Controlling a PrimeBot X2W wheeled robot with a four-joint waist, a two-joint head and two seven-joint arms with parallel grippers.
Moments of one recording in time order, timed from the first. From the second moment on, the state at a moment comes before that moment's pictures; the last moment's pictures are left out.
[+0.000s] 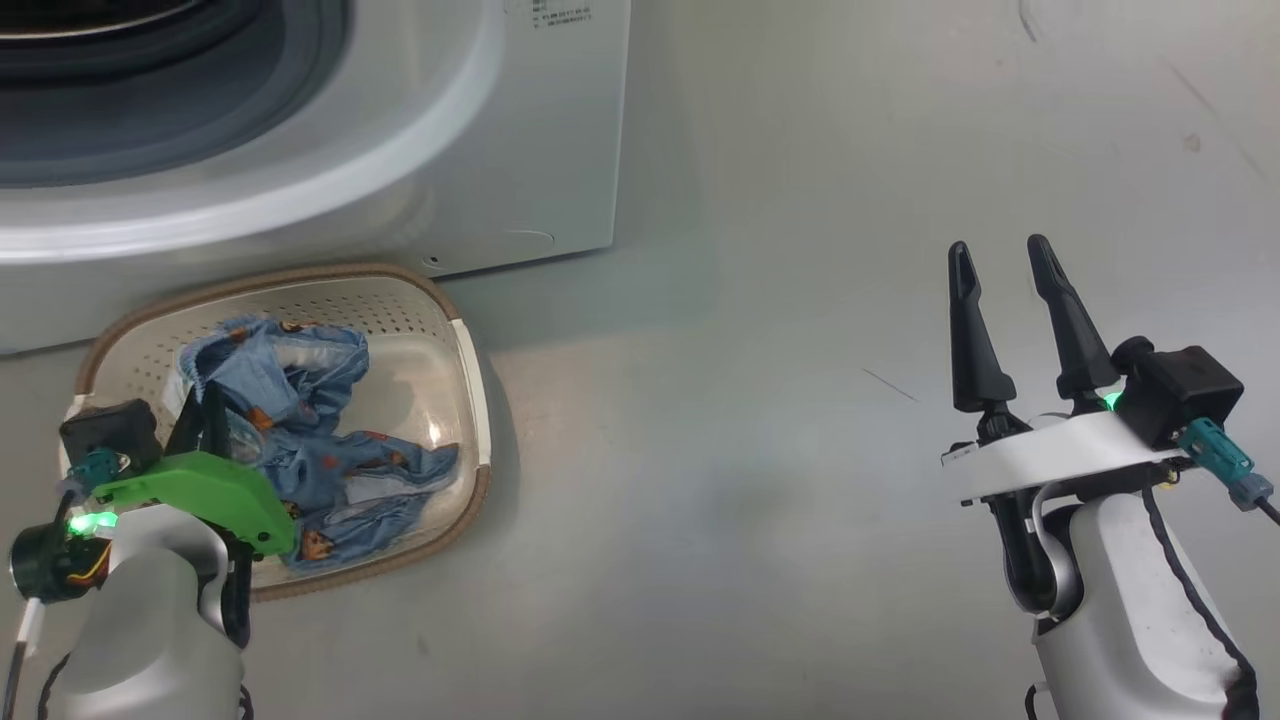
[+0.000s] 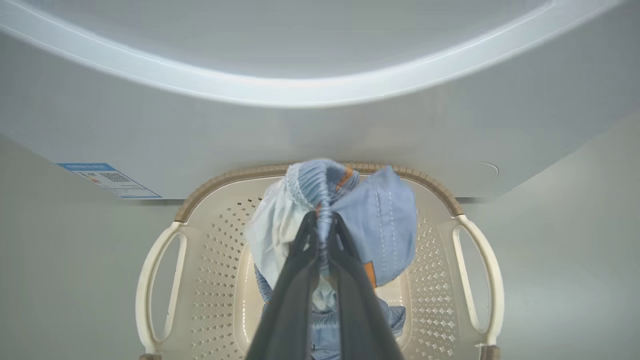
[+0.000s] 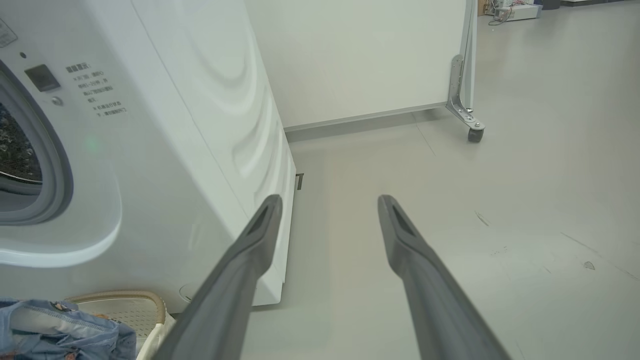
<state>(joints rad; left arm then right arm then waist) -0.58 0.08 0.07 0.99 -0.26 -0.06 -0.25 -0.29 -0.05 0.14 0.18 0.35 0.09 -0.26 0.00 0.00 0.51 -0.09</state>
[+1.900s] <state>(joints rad) 0.01 0.04 0.11 0.17 -0.24 -0.12 -0.25 -0.01 -0.04 0.10 0.18 0.31 0.10 -0.26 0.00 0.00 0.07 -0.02</state>
